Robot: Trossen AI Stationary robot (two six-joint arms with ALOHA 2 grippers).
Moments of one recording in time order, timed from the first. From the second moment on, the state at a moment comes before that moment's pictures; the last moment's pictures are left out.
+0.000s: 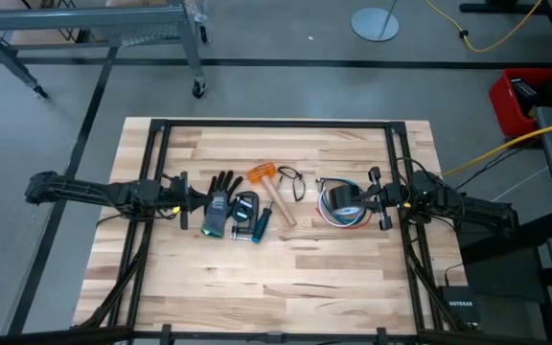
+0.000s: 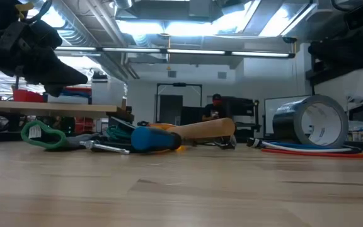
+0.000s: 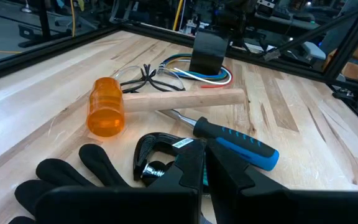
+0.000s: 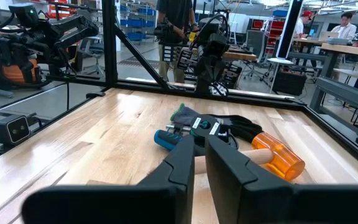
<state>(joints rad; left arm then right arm) -0.08 0.28 0.01 0.04 -0.24 -0.25 -0.18 0.01 0.06 -0.07 -0.35 -0.11</state>
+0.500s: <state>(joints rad) -0.08 0.28 0.01 0.04 -0.24 -0.25 -0.18 0.01 0.05 -0.05 -0.34 -0.18</state>
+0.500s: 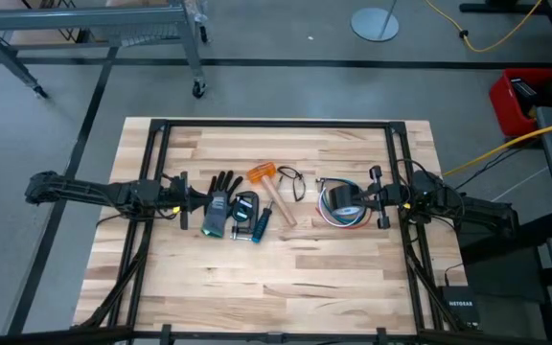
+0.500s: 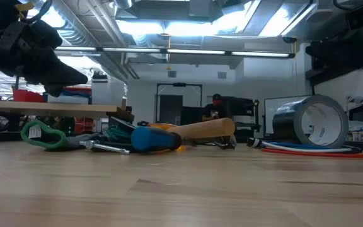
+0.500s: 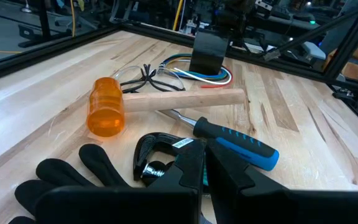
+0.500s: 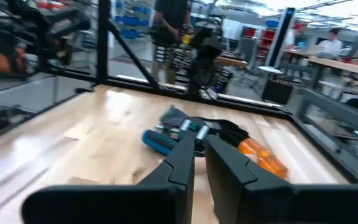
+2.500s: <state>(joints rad) -0.07 0.28 0.01 0.13 -0.25 -0.49 -0.18 1.64 1.17 -0.09 -0.54 0.37</state>
